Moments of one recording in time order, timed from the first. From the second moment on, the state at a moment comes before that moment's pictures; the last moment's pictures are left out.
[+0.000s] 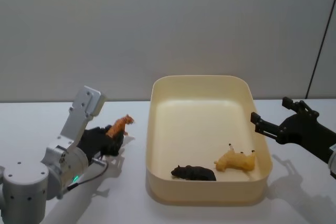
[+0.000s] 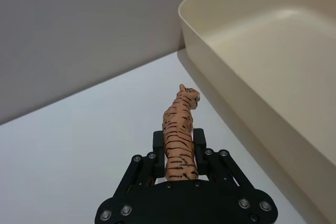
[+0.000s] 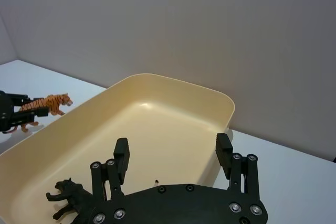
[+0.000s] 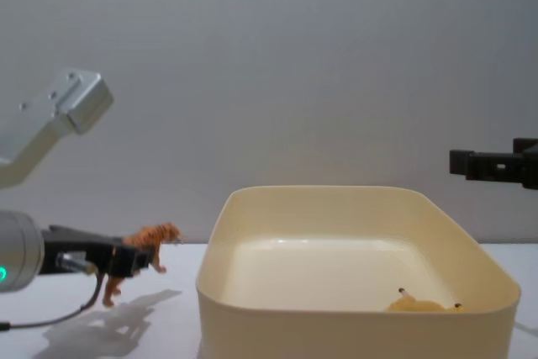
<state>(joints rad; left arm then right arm) -0.31 0.43 0.35 -1.50 -0.34 0.42 -0.12 0.10 0.38 -0.14 -1.77 0.35 0.29 0.35</state>
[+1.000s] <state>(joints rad) -0.37 0.40 0.32 -1.58 -0.36 0.29 -0.17 0.10 0.38 -0.14 -1.77 0.35 0.29 0.35</state>
